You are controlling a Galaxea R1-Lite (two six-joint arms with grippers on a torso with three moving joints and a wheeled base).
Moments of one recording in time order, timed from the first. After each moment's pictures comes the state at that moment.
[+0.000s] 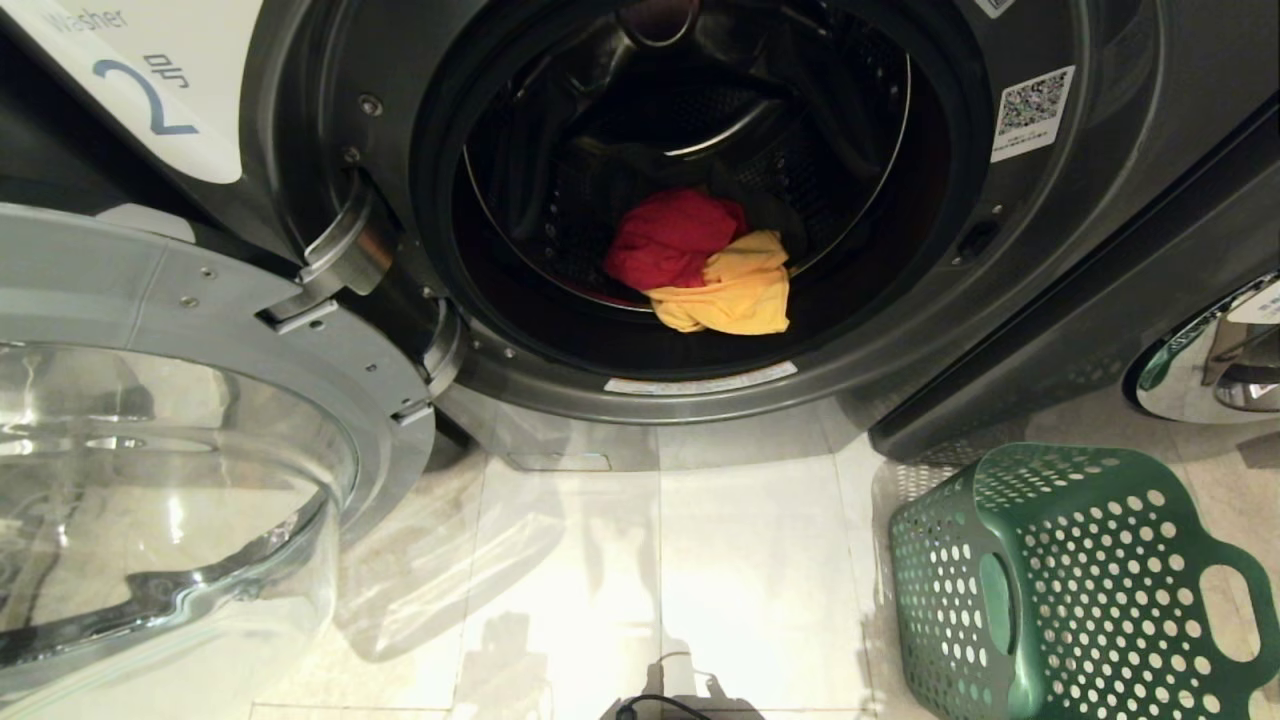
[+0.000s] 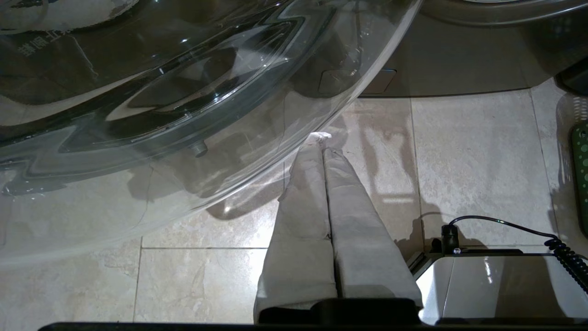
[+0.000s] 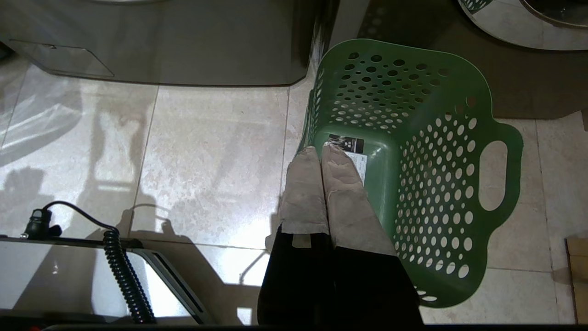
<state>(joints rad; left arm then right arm) 0.00 0.00 0.00 0.00 0.00 0.00 0.00 0.00 0.00 -0.01 0.02 -0.08</state>
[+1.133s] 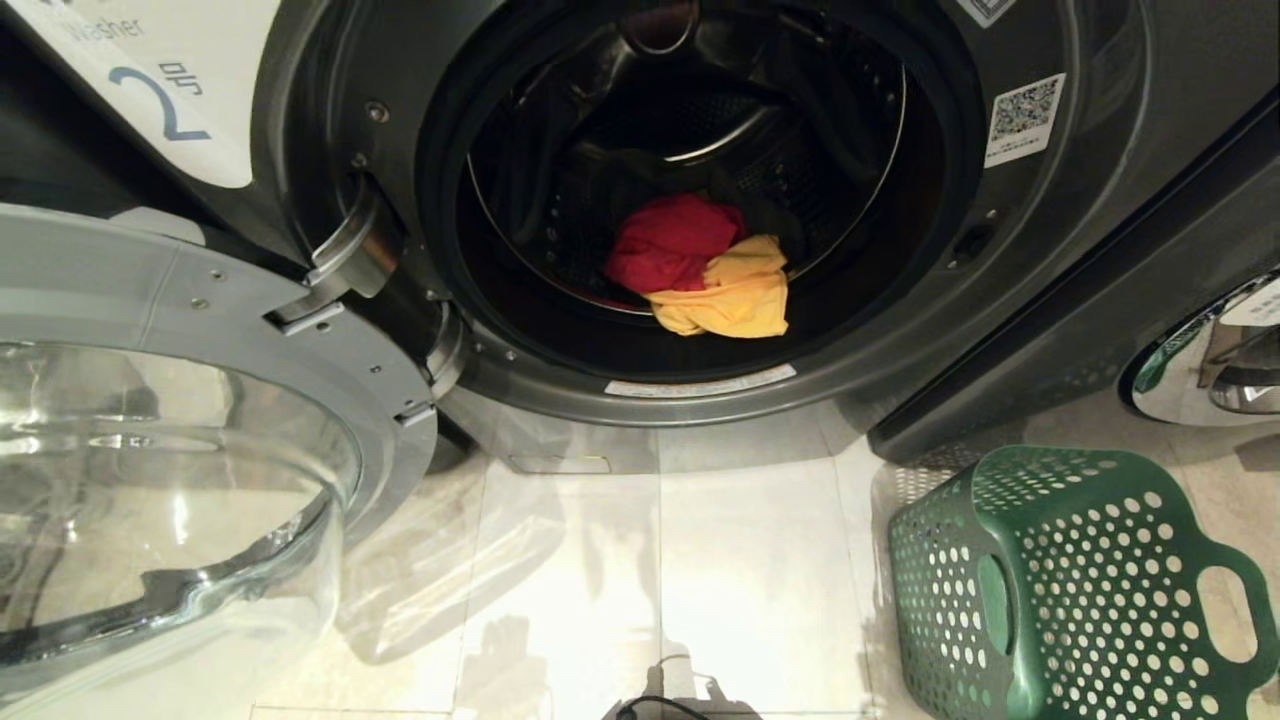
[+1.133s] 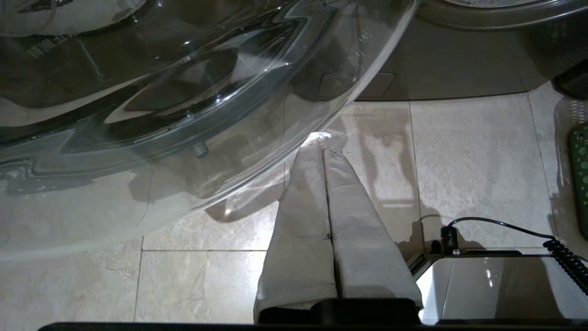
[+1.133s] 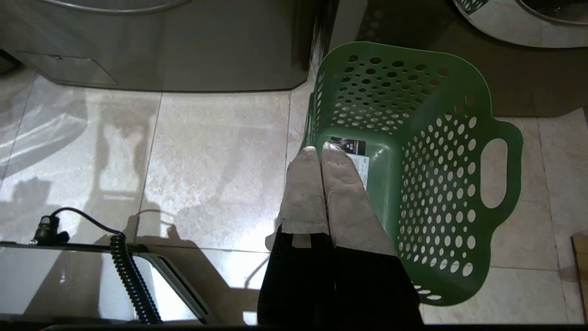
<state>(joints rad) 0.00 0.00 0.00 0.00 0.00 0.00 0.00 0.00 0.00 0.00 0.02 -0.06</state>
